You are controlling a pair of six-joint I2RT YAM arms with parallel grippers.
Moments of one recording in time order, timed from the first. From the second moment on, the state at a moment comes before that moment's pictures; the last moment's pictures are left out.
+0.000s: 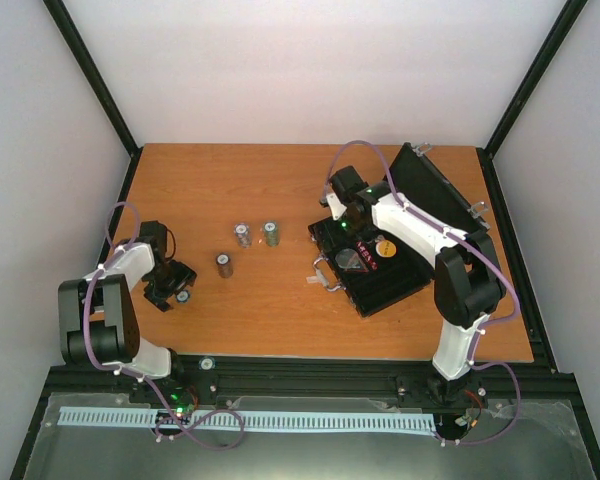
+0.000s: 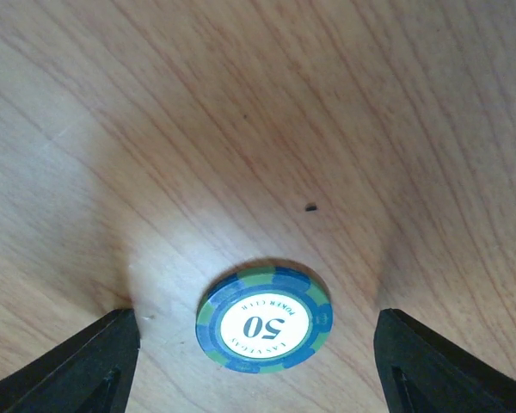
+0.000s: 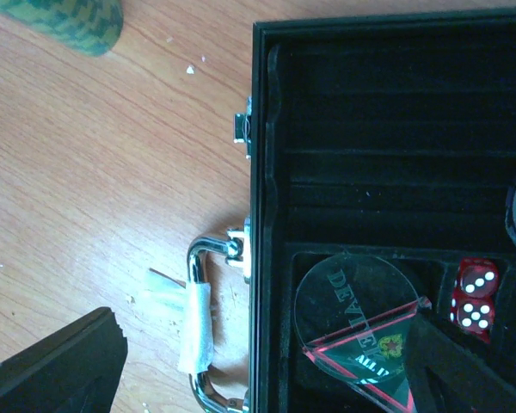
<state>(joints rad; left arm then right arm) 0.15 1.48 0.76 -0.80 0.08 -0.81 0.55 1.83 1.48 -0.86 -0.17 0.09</state>
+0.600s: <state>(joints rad) 0.15 1.47 0.74 -0.80 0.06 -0.79 0.55 1.83 1.42 -0.85 -0.17 0.09</state>
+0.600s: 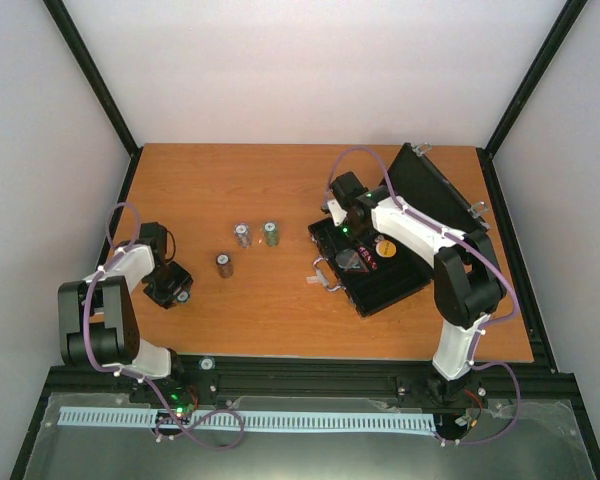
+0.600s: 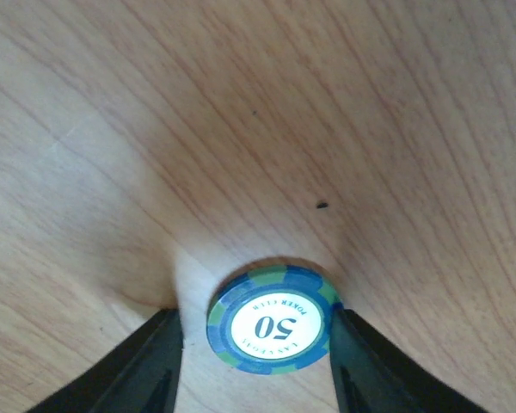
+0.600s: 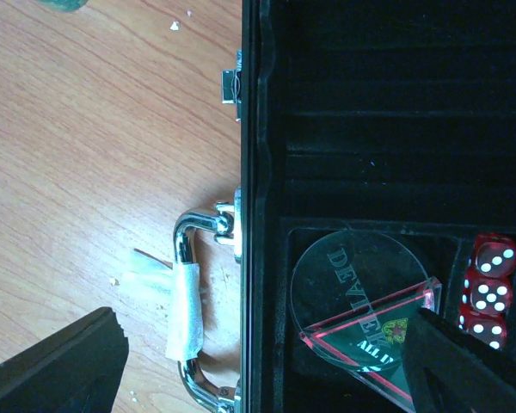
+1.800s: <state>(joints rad) 0.13 1.51 0.81 -0.79 0.20 -0.70 0.55 1.79 1.39 -0.82 -0.17 0.09</state>
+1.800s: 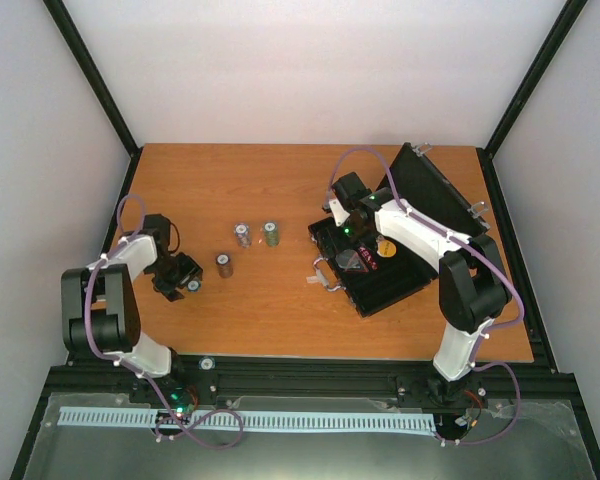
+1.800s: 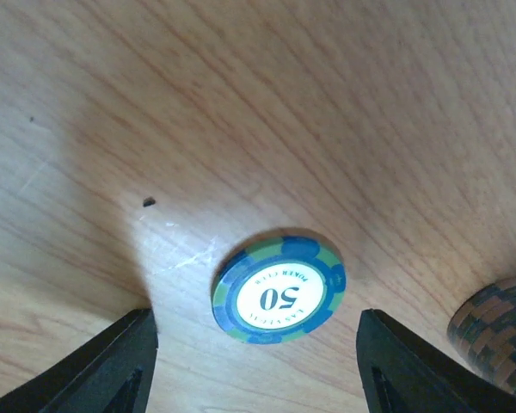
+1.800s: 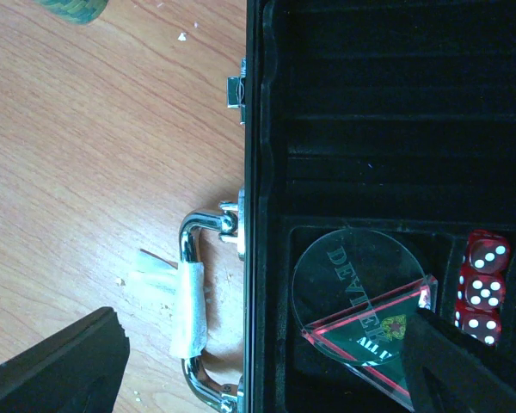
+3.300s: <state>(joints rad) 0.01 1.68 0.94 -0.85 0.02 -0.71 0.55 1.71 1.23 -0.76 -0.17 0.10</state>
